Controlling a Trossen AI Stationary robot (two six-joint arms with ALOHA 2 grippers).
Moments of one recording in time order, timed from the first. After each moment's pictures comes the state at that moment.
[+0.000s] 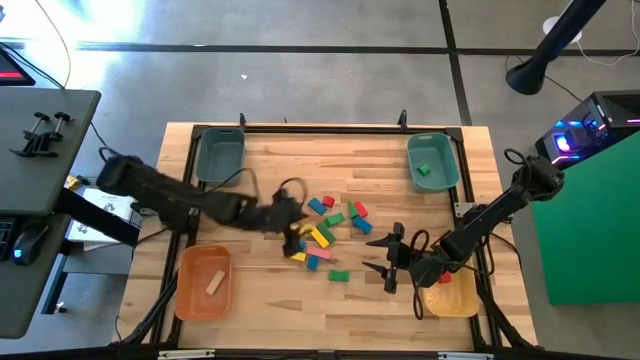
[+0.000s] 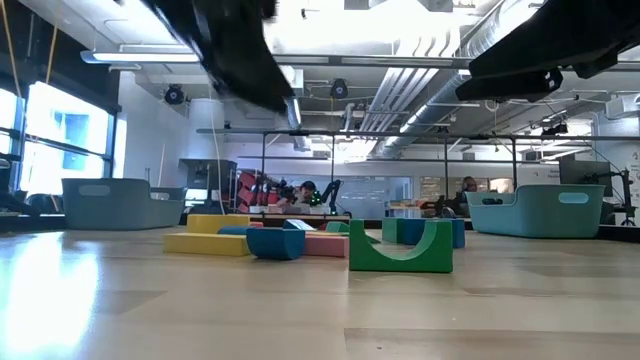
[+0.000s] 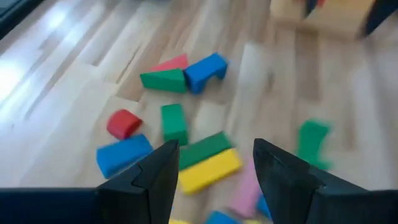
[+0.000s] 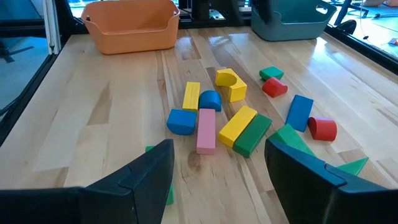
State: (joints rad) left arm -0.18 1.47 0.94 -0.19 -0.30 -0.27; right arm 0.67 1.39 0.60 0.23 0.77 0.41
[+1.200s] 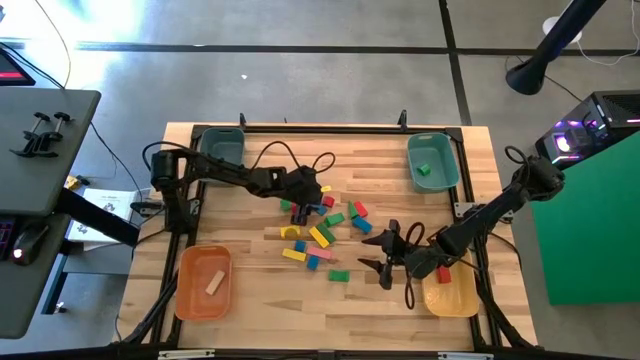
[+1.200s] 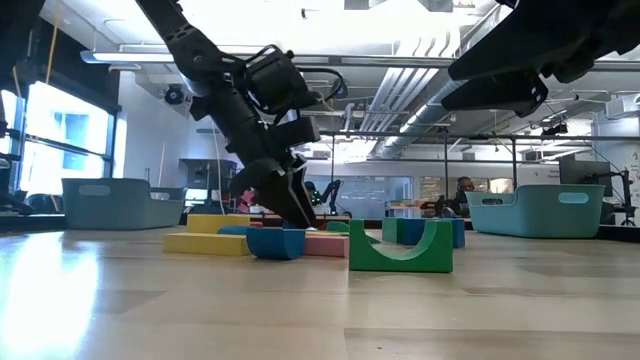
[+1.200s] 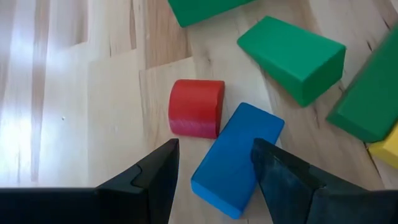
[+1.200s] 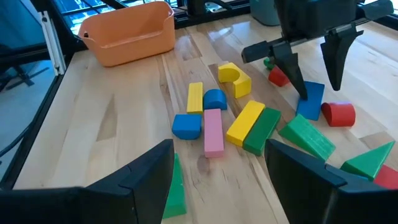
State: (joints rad) left arm 0.20 1.85 0.96 -0.02 0.02 0.44; right arm 0.59 1.39 0.60 0.25 0.68 0.52
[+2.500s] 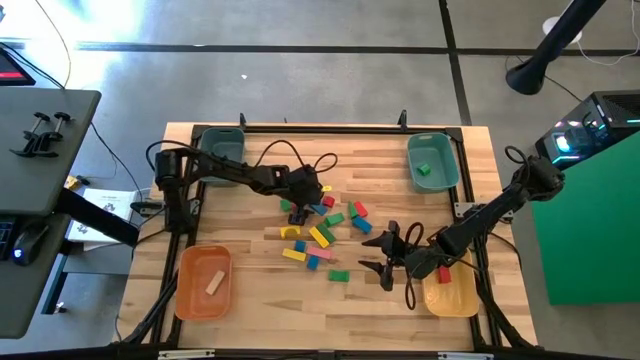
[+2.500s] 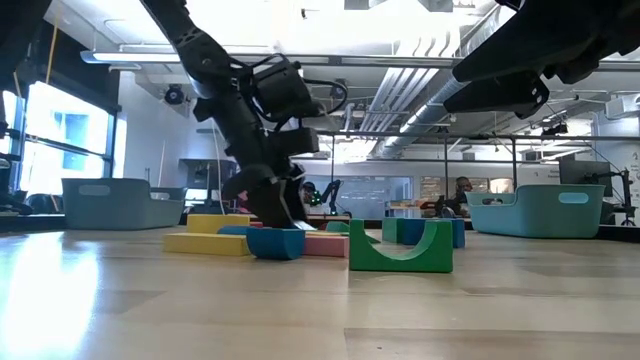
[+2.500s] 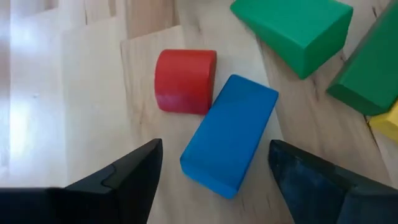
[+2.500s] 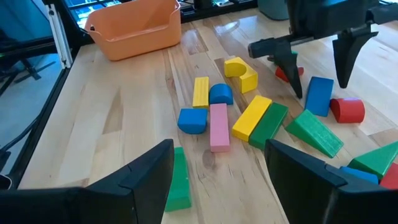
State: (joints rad) left arm 0.21 1.88 1.00 -0.11 0.05 0.46; right arm 0.60 1.39 0.60 0.24 0.65 0.52
